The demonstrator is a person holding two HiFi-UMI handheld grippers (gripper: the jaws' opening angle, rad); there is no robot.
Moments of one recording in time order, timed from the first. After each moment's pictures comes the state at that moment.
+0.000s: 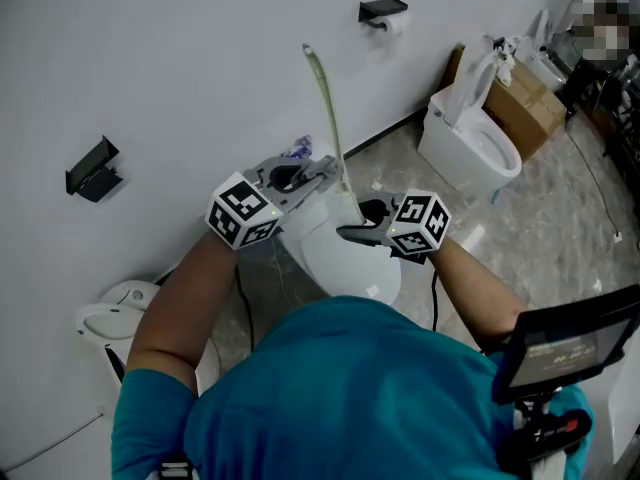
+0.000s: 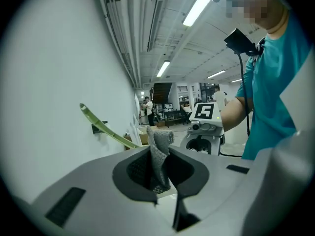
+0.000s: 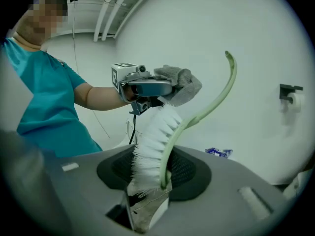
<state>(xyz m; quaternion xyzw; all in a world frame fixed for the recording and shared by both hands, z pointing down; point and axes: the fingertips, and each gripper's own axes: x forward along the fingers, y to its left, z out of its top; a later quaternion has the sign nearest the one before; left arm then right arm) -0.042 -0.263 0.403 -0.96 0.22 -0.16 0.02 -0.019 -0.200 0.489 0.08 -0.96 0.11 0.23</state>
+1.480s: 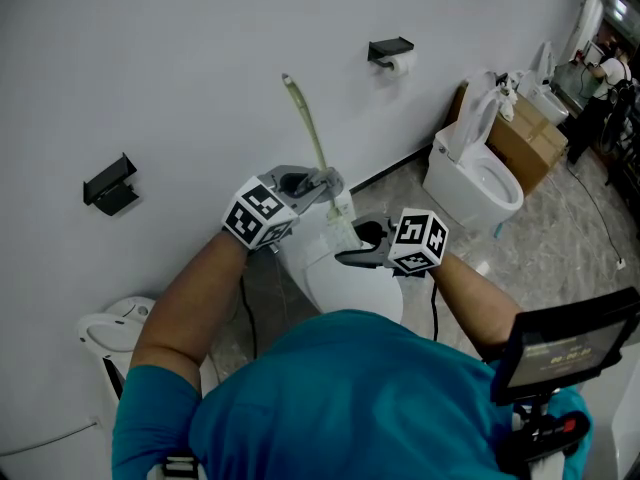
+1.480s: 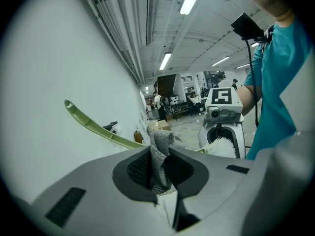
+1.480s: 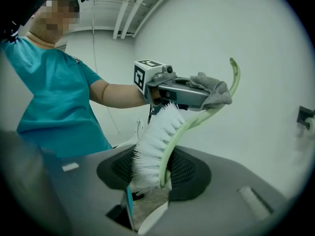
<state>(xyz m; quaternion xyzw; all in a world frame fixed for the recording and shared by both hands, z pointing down) -0.055 -0.308 0.394 -0.94 0.27 -0.21 0.06 -0.040 -0.194 0.461 0.00 -0.97 0.04 0.23</state>
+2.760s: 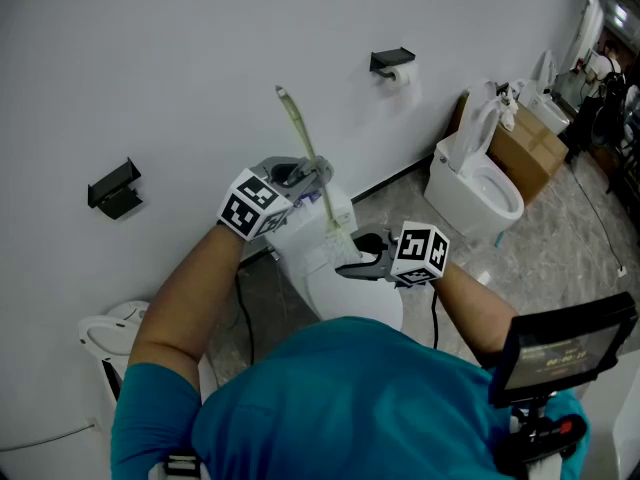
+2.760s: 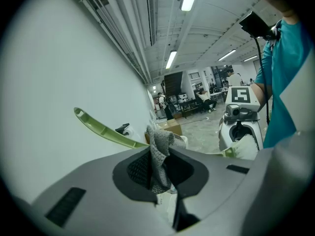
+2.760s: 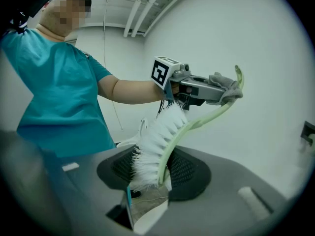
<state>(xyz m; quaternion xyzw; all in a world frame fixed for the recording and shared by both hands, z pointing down) -0.081 -0.337 0.369 -0.92 0.32 -0.21 0.08 -0.043 -0.179 0.454 -0.03 -0.97 0.00 0.23</state>
